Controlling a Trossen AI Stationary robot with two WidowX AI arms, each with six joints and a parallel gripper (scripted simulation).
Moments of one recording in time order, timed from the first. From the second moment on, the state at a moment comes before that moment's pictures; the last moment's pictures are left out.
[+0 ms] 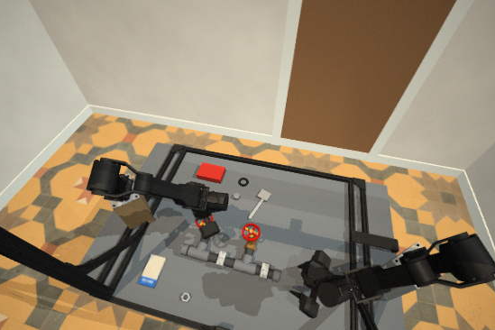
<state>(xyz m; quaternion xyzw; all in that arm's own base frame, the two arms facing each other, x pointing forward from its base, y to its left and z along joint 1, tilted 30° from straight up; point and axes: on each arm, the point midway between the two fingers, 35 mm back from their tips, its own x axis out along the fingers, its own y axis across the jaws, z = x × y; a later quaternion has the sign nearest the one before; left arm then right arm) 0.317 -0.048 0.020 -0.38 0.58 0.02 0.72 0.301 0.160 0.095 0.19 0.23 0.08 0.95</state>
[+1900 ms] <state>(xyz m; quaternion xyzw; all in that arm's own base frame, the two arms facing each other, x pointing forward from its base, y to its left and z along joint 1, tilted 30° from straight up) 0.317 -0.048 0.020 0.27 0.41 -0.41 0.77 0.301 0.160 0.095 0.19 0.23 0.08 0.95</state>
